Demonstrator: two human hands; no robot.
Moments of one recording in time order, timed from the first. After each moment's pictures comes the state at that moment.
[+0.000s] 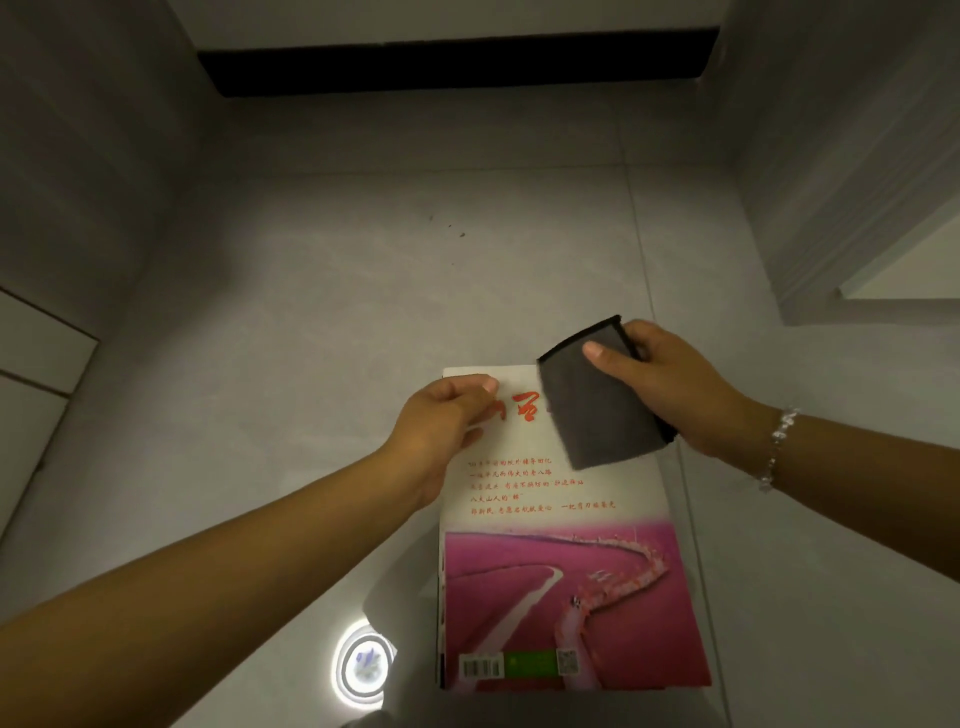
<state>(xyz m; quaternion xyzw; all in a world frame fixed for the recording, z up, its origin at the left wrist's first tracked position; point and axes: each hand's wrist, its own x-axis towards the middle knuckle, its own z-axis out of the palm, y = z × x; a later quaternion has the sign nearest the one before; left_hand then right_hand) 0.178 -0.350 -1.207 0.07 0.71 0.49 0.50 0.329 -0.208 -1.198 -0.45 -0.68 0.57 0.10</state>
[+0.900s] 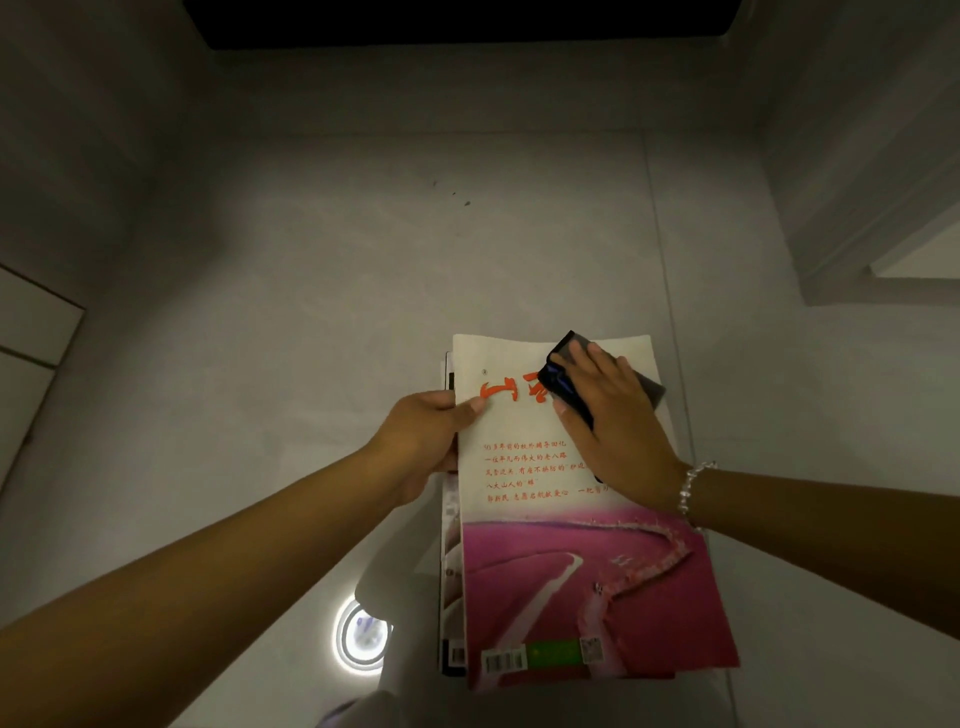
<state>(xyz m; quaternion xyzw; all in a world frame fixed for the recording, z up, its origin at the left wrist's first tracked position) 0.162 -0.368 -1.238 0.06 0.72 0.42 0.54 0.324 -0.247 -1.291 -0.32 -0.91 0.26 0.07</state>
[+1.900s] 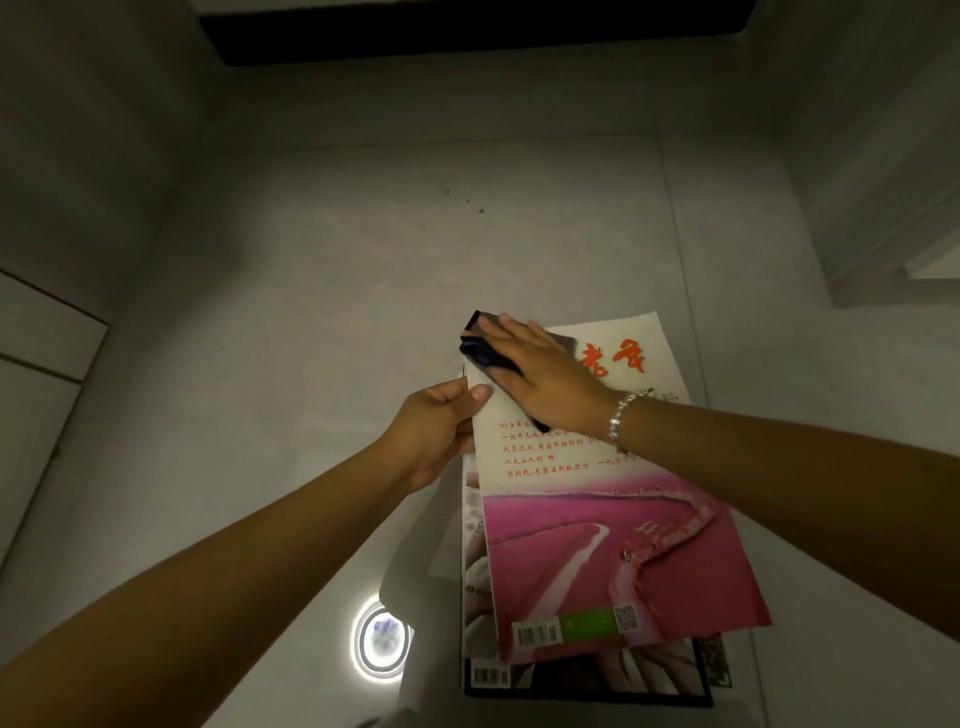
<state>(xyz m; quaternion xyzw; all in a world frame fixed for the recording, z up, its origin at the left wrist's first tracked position) 0.138 -0.359 -1.268 0.09 0.64 0.51 0.57 0.236 -0.234 -1.266 -0.20 -0.92 0.34 -0.01</state>
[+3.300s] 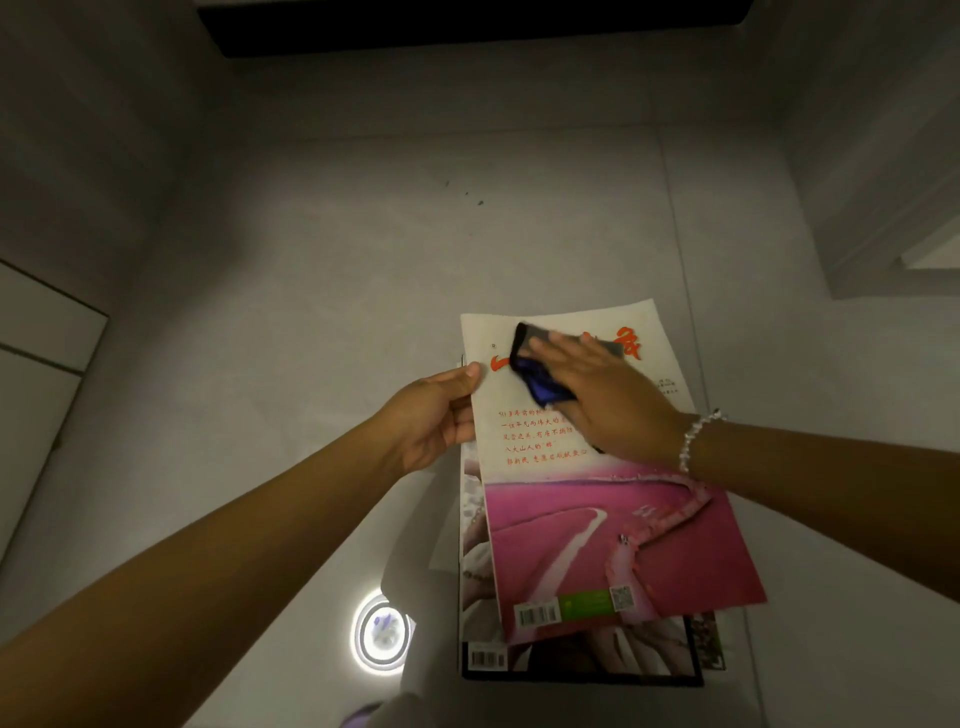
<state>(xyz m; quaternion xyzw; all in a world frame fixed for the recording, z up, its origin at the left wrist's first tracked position) 0.132 -0.355 -1.261 0.02 0.58 0.53 0.62 0.294 -0.225 -1.283 -0.17 -0.96 0.22 0.01</state>
